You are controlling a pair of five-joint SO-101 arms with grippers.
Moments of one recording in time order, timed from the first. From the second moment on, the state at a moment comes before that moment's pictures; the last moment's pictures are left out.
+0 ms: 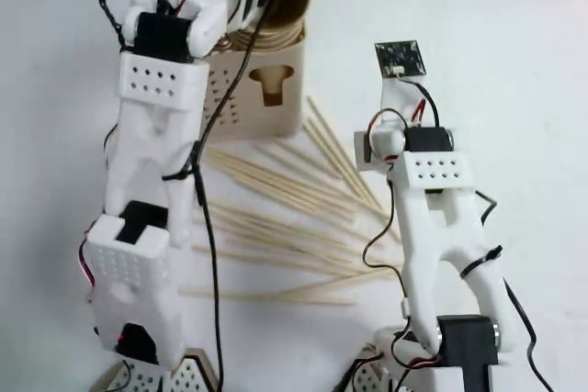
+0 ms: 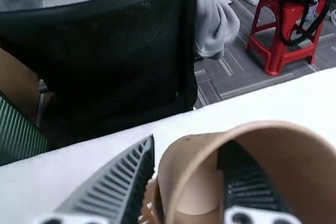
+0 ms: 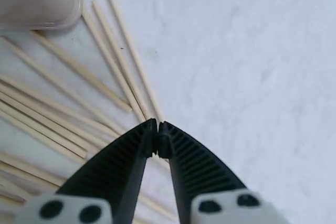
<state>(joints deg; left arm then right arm) 7.9 27.7 -60.7 66.5 -6.9 -6.1 -14.3 27.3 58.6 5.0</state>
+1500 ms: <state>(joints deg) 9.6 27.5 -50.9 74.2 -6.8 -6.1 -14.3 27.3 58.6 5.0</state>
